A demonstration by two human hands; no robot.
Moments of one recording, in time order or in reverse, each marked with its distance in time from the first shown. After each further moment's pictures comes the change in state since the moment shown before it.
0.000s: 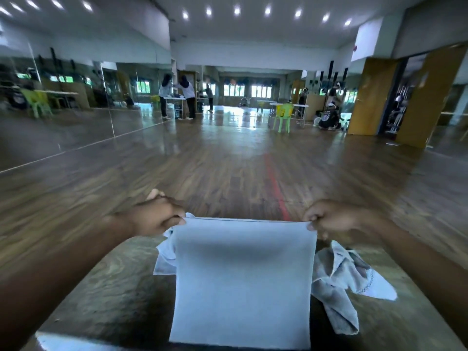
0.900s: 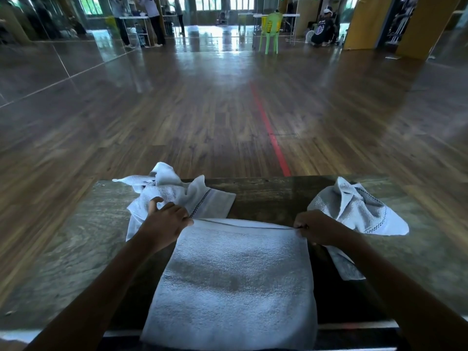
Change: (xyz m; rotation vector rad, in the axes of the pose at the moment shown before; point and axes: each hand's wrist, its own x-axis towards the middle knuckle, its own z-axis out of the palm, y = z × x) left_hand 0.023 0.054 0.208 0.002 0.015 -0.080; right_hand 0.062 0.119 0.184 0.020 0.075 0.086
